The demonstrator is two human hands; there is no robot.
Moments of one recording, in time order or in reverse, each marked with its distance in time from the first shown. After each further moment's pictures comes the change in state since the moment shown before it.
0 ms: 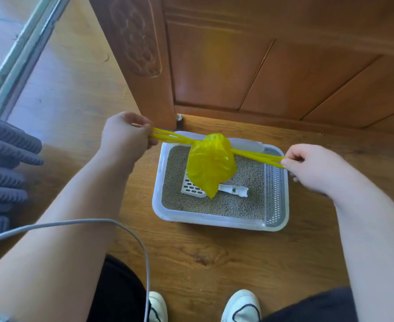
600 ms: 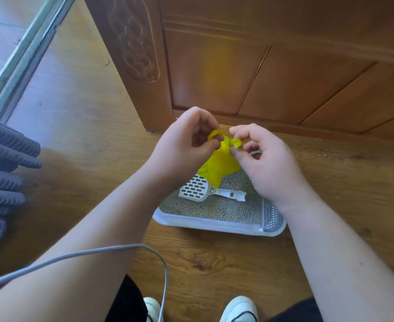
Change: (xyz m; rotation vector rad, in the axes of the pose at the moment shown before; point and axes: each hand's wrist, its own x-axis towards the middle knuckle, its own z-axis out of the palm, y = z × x) left_hand -0.048 0.018 0.051 -0.078 -0.461 0.522; right_hand -0.019 -0.065 0.029 0.681 0.195 -0.458
